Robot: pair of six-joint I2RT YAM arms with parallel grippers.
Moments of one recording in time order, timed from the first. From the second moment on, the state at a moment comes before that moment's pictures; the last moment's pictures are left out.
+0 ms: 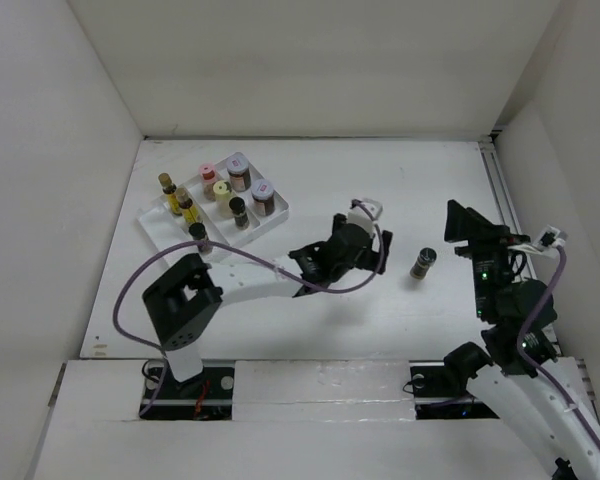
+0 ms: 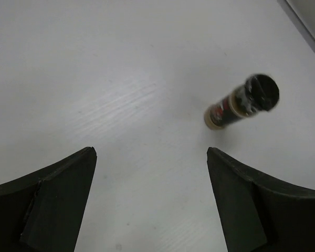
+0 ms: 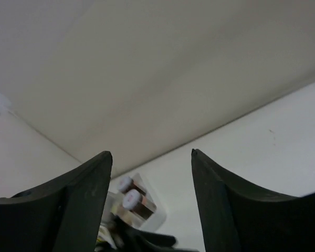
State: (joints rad) left arm -1.05 1.66 1.10 0.16 -0.38 -0.44; right arm 0.51 0.39 0.56 0.15 0.49 0.58
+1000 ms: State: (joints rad) left arm -1.16 2.29 1.76 0.01 -0.24 -0.27; right arm 0.50 0.36 0.59 0.07 0.55 0.58
